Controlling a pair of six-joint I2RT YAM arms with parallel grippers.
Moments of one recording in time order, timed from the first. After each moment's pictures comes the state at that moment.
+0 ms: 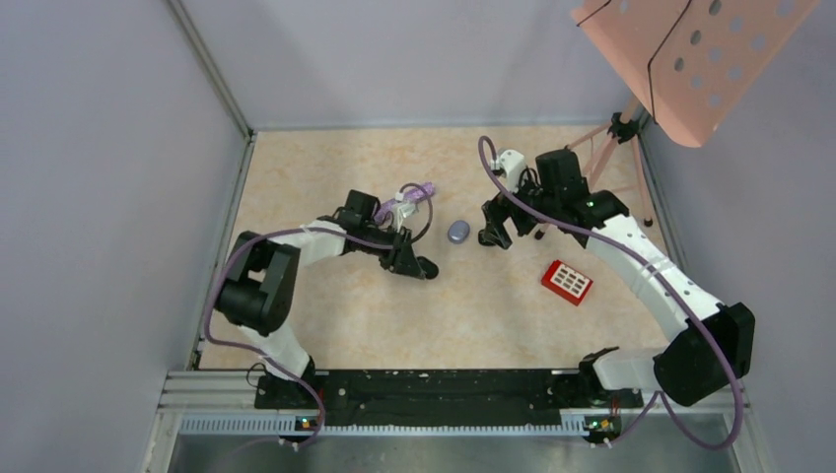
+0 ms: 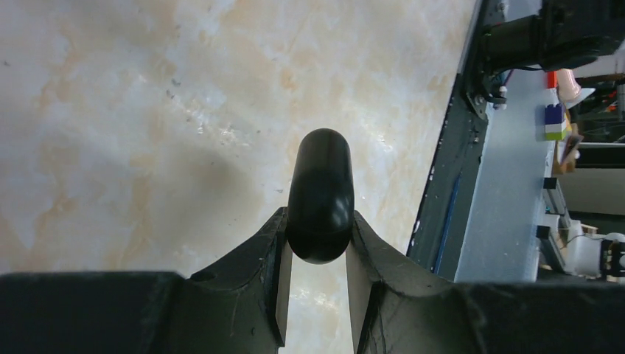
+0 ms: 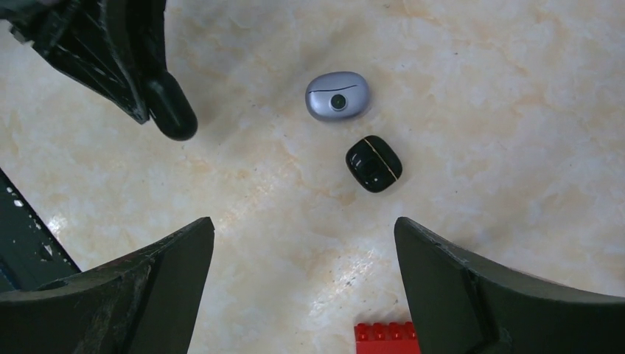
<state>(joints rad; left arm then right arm) -0.35 1.66 0.90 -0.17 1.02 0.02 0.43 1.30 1.17 -0.61 -0.37 -0.28</state>
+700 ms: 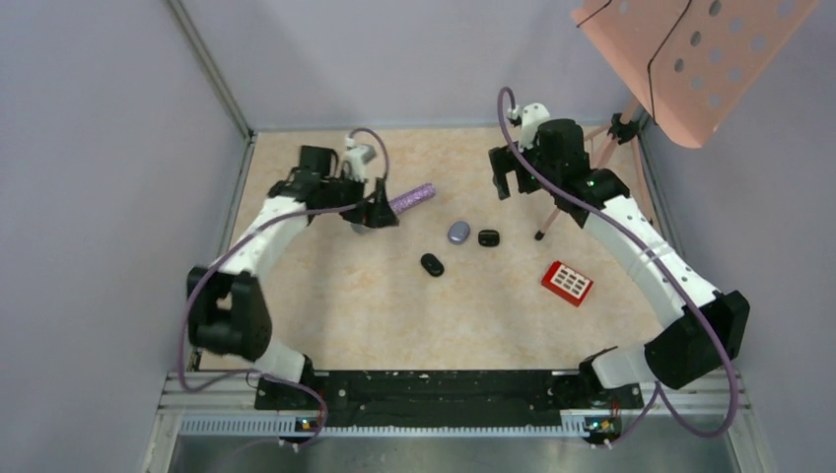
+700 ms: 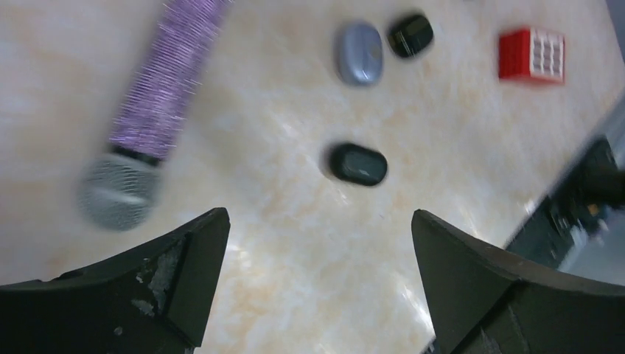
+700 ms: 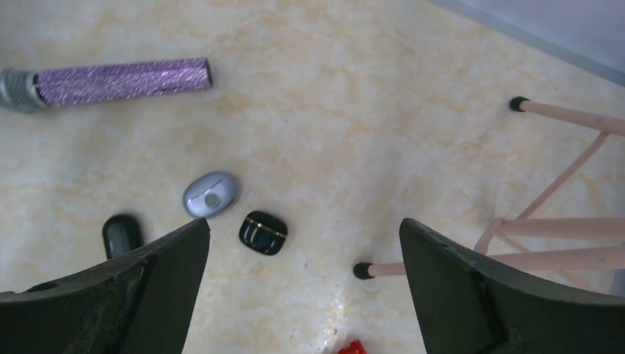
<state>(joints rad) -0.23 1.64 1.25 -0.59 0.70 0.04 0.43 1.36 1.34 -0.52 0.03 -0.08</state>
